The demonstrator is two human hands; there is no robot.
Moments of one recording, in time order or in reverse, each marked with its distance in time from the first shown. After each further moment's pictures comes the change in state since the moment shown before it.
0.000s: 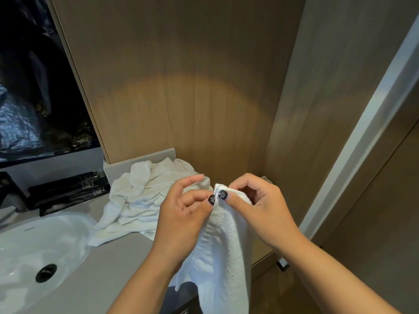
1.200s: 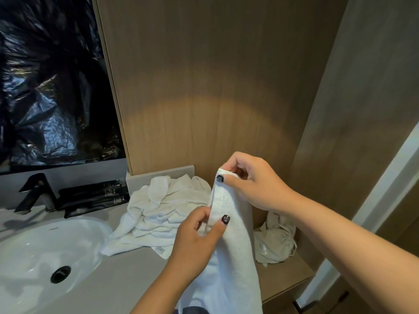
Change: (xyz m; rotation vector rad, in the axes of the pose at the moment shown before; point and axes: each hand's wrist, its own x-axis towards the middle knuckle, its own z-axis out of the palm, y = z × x) left_hand 0.034 -0.043 -0.007 0.203 0.044 0.198; right_hand 0.109 -0.009 -0.001 -0.285 -0.327 -0.171
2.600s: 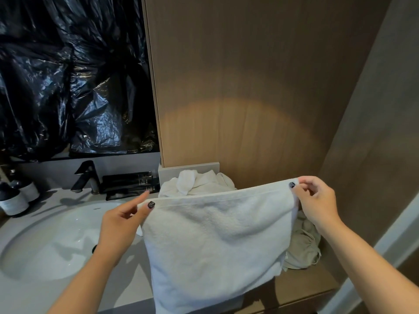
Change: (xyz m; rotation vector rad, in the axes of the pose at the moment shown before) left_hand -0.036 -0.011 -0.157 0.161 0.481 -0.191; right_hand -0.049 0.103 -0.007 0.245 0.529 0.442
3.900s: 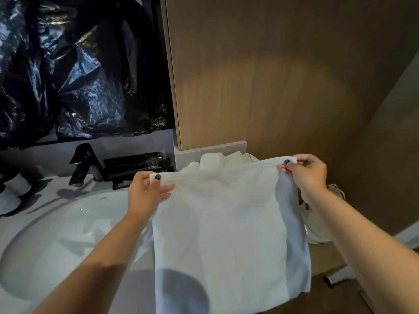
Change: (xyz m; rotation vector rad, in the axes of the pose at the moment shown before) left_hand 0.152 -0.080 0.009 -0.110 -0.006 -0.214; right_hand 0.056 0.027 0.169 0.047 0.150 0.340
